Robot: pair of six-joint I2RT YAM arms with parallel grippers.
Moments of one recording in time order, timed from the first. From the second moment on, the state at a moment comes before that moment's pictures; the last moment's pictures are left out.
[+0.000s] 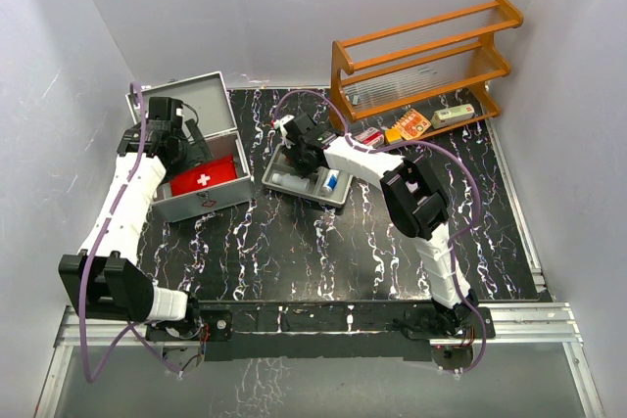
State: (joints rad) left arm -0.08 1.37 1.34 -0.97 -0.23 -0.50; right arm 0.70 2.22 1.78 -0.50 0.05 -0.03
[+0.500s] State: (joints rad) left arm -0.03 1.35 1.34 -1.00 -0.25 -0.52; right arm 0.71 2.21 1.75 -0.50 0.02 0.02
